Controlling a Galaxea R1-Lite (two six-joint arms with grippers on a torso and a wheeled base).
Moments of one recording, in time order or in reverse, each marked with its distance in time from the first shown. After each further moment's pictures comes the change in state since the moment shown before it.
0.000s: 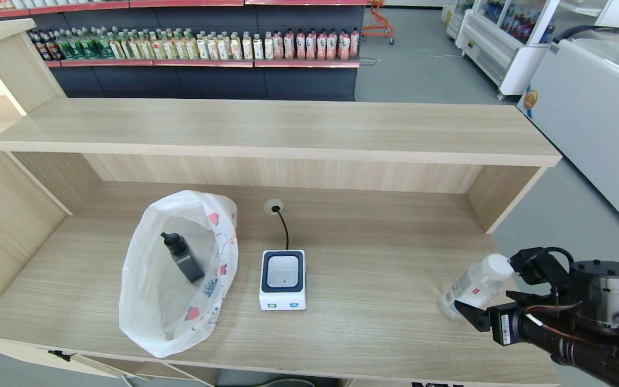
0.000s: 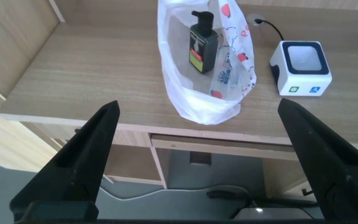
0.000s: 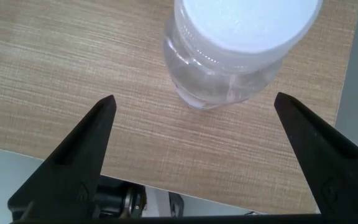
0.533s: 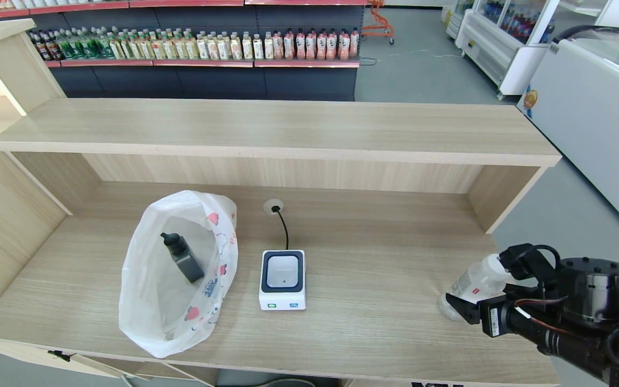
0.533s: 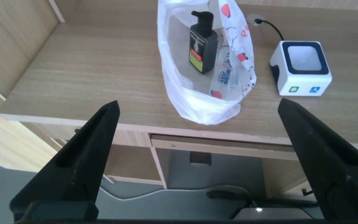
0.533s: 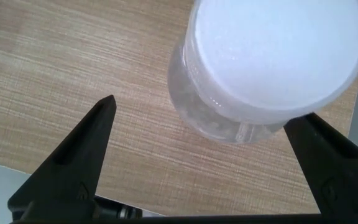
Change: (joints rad) left arm 0.000 0.000 0.000 0.000 0.000 0.000; right arm -0.016 0.110 -0.007 -0.149 0.054 -0.044
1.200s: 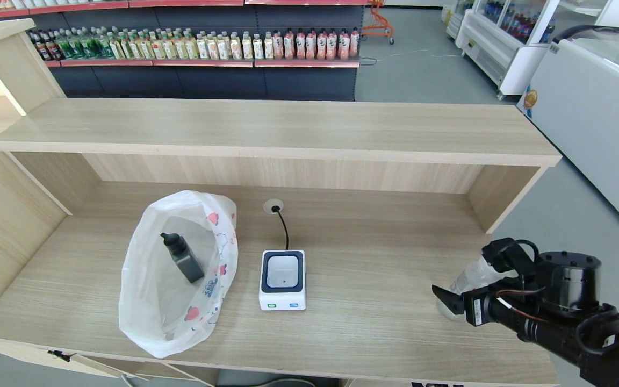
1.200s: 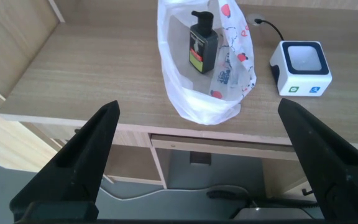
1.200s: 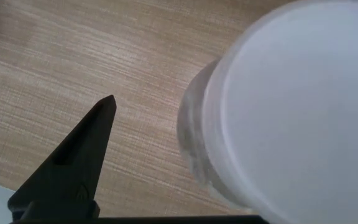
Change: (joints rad) left arm 0.000 0.000 0.000 0.000 0.000 0.000; right arm 0.009 0.108 -0.063 -0.086 0.042 -0.022
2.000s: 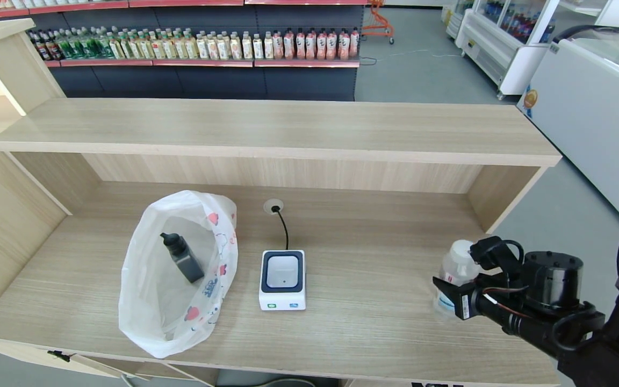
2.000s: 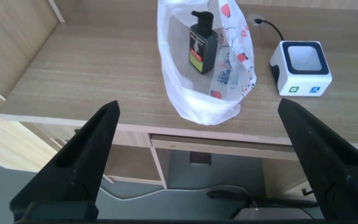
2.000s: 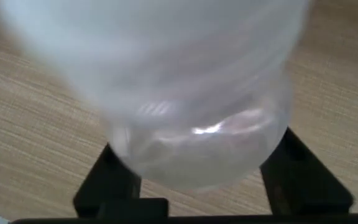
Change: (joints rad) left arm 0.000 0.000 0.000 0.000 0.000 0.000; right arm 0.003 0.111 -0.029 -0.136 0.010 -0.027
